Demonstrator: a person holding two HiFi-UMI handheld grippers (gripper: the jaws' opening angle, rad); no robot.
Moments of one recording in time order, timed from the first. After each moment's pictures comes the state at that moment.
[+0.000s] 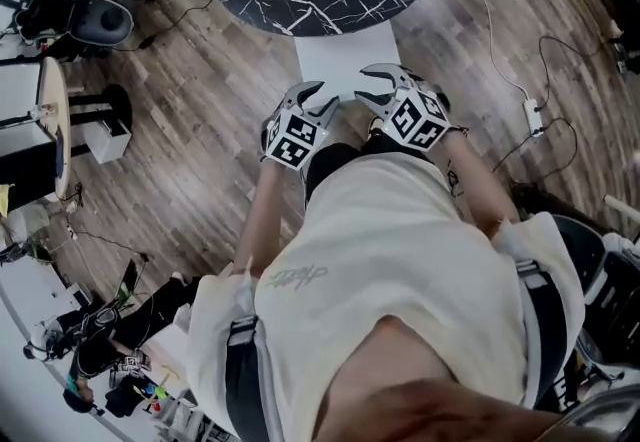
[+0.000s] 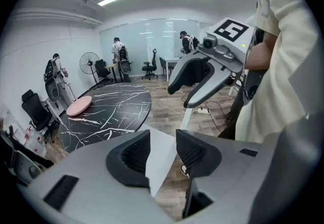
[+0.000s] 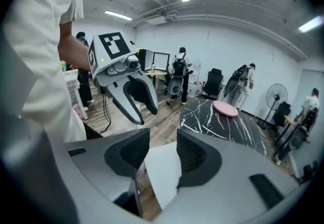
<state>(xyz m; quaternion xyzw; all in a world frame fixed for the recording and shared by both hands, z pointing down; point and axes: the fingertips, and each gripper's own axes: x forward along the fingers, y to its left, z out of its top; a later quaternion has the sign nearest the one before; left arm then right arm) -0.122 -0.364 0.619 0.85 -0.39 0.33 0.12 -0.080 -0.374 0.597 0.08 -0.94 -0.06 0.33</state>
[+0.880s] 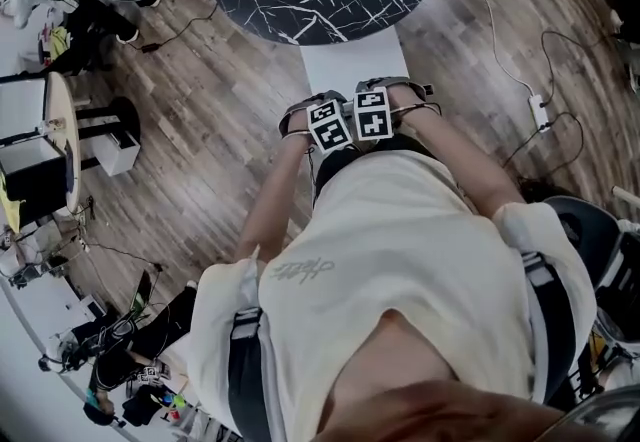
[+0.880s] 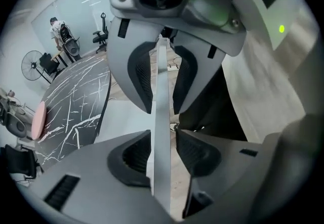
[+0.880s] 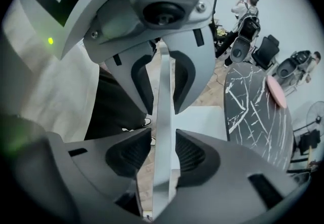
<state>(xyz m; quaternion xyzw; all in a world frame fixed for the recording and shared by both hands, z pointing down) -0.103 -0.340 0.734 0.82 -0.14 0.55 0.10 -0.101 -0.339 0.733 -0.13 -0.78 -0.10 0.60</state>
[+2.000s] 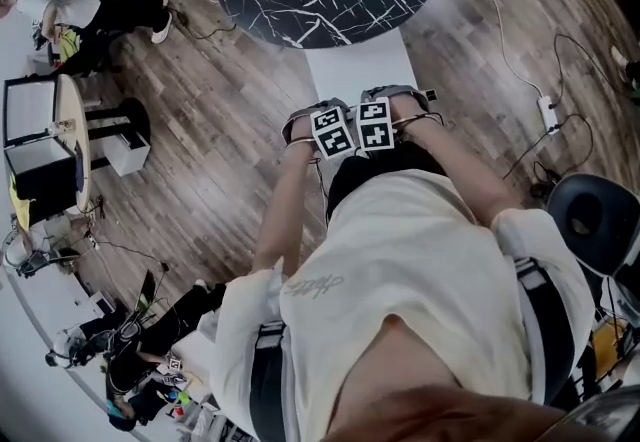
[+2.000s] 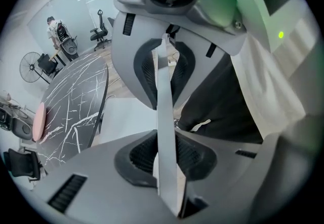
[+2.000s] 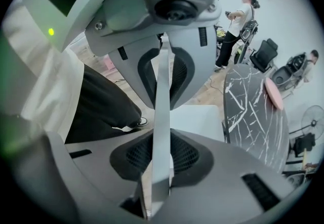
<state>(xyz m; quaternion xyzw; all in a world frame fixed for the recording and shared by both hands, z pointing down) -0.106 -0.335 0.743 0.80 -0.14 0.57 0.09 -0.097 -0.336 0.744 -0.12 -0.78 -0.12 0.60</state>
